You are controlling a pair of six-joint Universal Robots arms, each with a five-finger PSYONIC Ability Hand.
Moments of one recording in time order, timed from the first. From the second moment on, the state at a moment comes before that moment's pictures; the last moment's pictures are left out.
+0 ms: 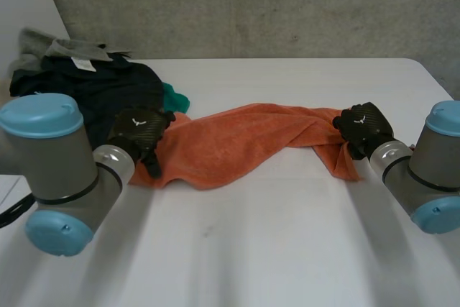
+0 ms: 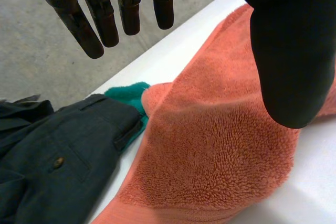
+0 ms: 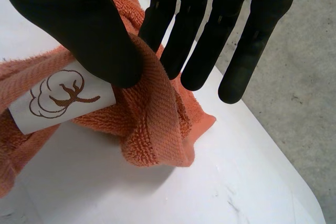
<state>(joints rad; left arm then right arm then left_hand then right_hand) 4.30 -2.03 -1.55 3.31 -1.55 3.49 1.78 -0.92 1.47 -0.33 1.33 2.51 0.27 0.27 0.27 0.26 0.08 1.13 1.17 1.19 1.19 1.00</state>
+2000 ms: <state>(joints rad) 4.13 -2.20 -1.44 3.25 -1.53 3.70 1.64 -0.75 1.04 0.20 0.94 1.88 0.23 0.23 0.21 0.23 0.05 0.50 0.50 0.50 0.50 0.33</state>
